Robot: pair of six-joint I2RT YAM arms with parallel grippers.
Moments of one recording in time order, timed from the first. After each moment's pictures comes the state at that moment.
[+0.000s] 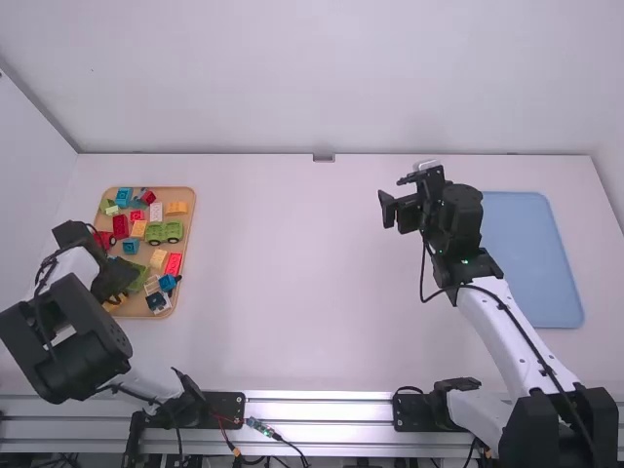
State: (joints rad) left arm 0.71 1.63 0.96 -0.63 -0.23 -0.32; right arm 0.16 1.23 0.78 0.09 -0.20 -0.08
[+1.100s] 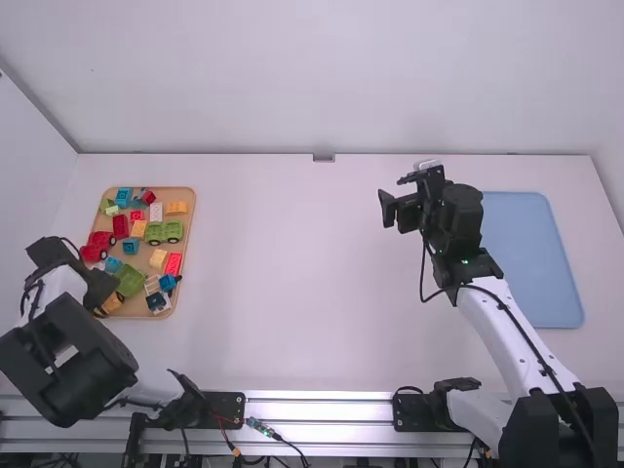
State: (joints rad) left arm 0.84 1.54 0.89 -0.55 -0.24 -0.29; right arm 0.16 1.23 0.78 0.10 -0.20 -0.07
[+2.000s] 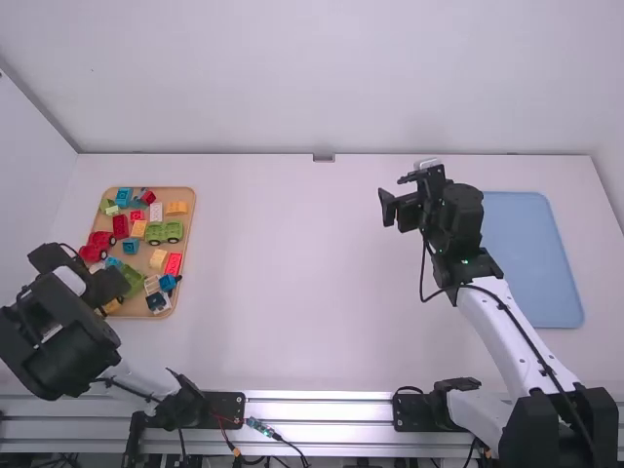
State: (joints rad) left arm 0.87 1.69 0.88 -0.37 -0.04 0.03; right arm 0.16 1.23 0.78 0.11 -0.20 -0.07
